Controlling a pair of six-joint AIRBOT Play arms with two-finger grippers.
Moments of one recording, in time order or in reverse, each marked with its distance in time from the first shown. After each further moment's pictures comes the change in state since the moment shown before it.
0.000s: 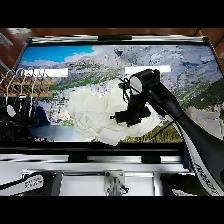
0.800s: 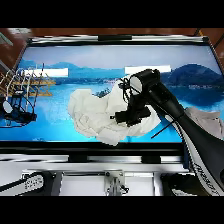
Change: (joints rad) left arm -0.015 0.031 0.072 -0.002 -0.018 0.001; right arm 0.000 0.000 0.000 0.000 0.002 0.000
